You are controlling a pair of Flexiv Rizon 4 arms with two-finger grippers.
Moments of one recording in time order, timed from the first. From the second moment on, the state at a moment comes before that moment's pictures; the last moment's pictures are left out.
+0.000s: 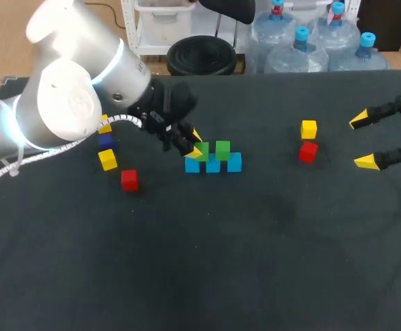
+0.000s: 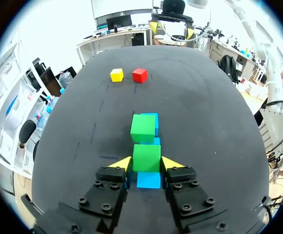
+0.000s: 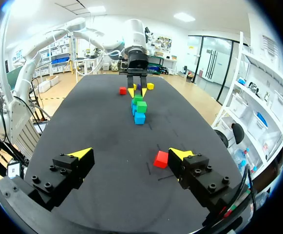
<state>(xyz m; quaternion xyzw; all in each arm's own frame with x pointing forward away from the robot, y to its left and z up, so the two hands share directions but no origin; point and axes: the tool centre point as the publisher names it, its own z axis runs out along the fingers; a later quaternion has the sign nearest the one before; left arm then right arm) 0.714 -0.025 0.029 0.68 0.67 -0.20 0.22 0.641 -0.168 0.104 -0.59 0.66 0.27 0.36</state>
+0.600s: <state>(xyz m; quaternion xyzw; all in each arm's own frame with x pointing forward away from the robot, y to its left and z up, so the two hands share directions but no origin) 0.718 -0.025 0.027 0.68 0.67 -0.20 0.22 0.641 -0.168 0.104 -0.59 0.66 0.27 0.36</state>
